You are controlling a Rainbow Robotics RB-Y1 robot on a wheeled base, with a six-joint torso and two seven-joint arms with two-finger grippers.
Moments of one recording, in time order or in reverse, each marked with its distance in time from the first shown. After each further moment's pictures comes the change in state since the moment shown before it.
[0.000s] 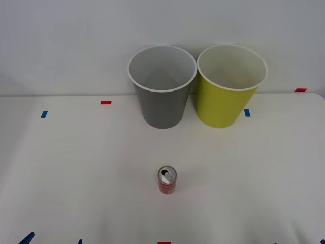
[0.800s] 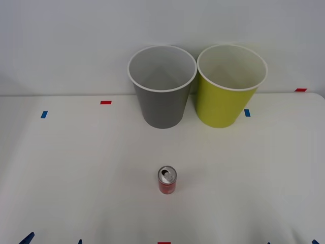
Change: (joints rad) right arm -0.051 0.021 0.035 0.056 -0.001 -0.009 0.006; left arm 0.000 0.000 0.000 0.000 0.000 0.000 0.000
